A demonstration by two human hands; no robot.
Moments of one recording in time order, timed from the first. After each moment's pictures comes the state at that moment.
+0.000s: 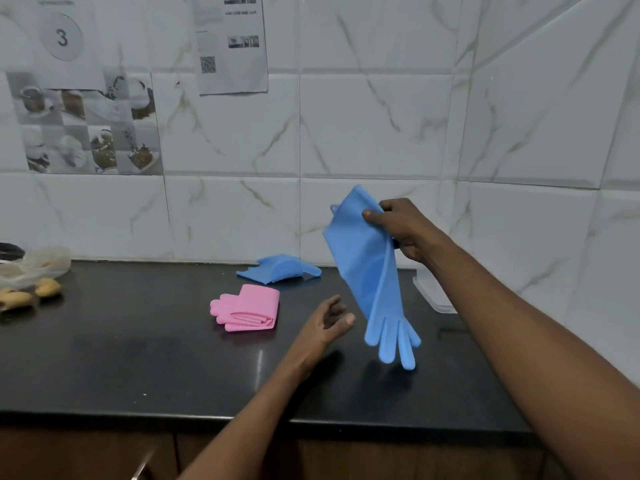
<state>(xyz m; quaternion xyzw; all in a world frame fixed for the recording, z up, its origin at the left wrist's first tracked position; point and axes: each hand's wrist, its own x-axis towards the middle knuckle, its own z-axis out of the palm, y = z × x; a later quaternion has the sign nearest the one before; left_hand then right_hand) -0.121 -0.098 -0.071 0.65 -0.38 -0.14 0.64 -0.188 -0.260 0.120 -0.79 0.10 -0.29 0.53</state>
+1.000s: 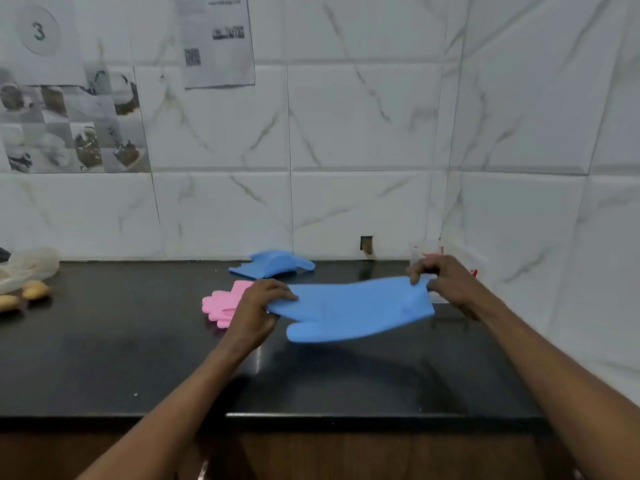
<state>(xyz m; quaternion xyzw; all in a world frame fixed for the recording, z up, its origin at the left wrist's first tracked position) -0.057 -0.036 -0.057 0.70 -0.51 0.29 0.41 -0.253 -0.346 0.015 -0.88 0.08 -0.27 0.38</state>
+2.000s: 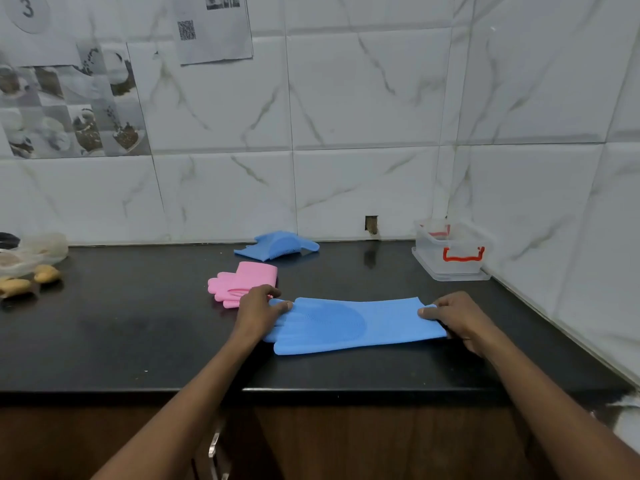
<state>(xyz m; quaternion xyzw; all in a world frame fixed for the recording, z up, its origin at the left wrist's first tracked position) -0.063 -0.040 -0.081 0.87 -0.21 0.07 0.45 -0.266 -0.330 -0.067 -0.78 0.36 -0.19 0.47</state>
